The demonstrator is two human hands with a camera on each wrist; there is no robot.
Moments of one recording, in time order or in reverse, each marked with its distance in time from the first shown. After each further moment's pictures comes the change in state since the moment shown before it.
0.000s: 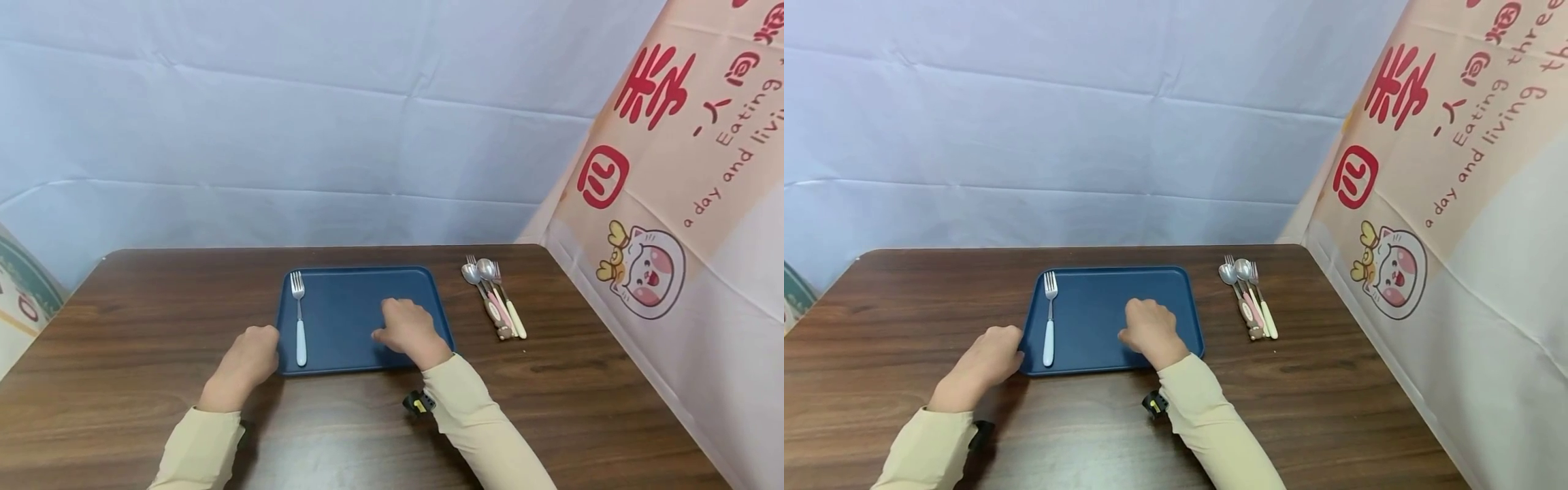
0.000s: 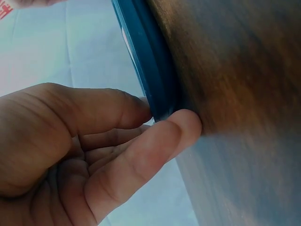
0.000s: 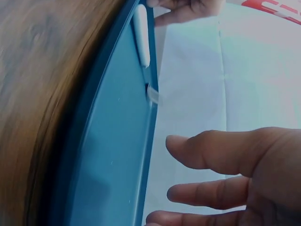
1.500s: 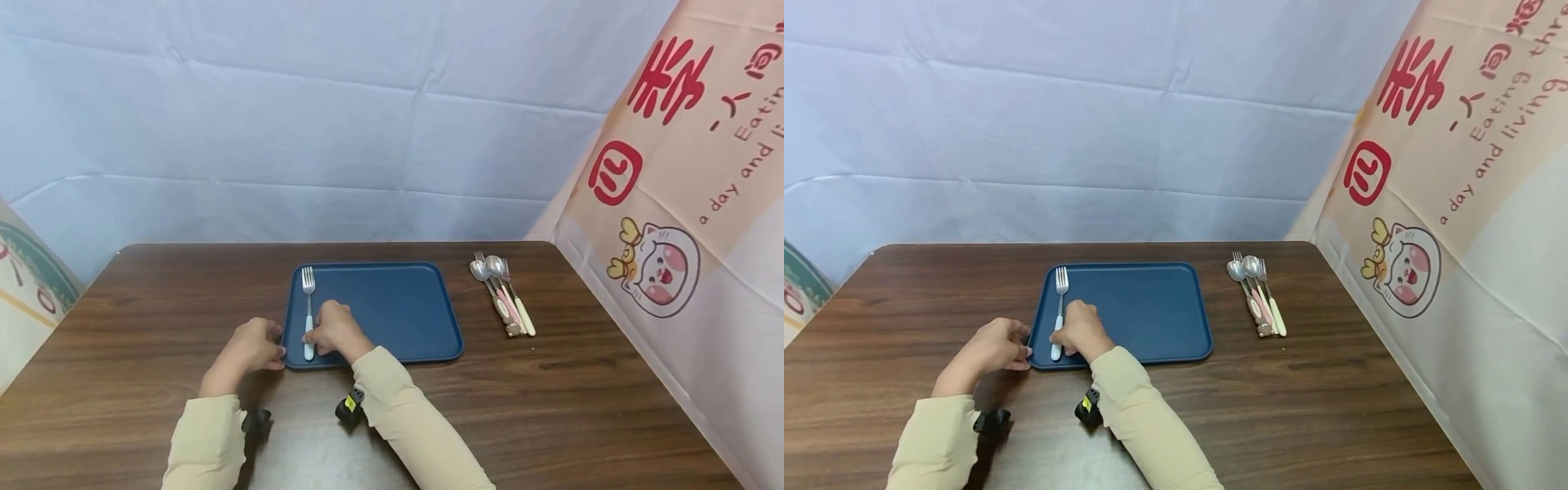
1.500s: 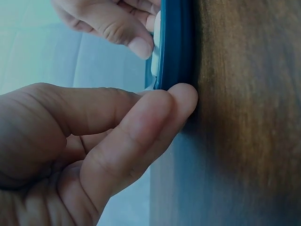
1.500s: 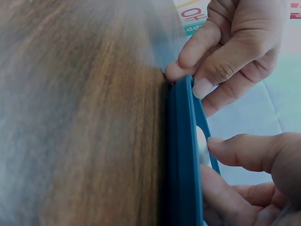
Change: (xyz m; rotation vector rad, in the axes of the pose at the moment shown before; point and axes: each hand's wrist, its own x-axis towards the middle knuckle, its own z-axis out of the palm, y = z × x) left_hand 0.003 -0.019 -0.001 -0.595 -0.159 -0.303; right_hand 0.047 -0.092 0.064 0.567 -0.093 0.074
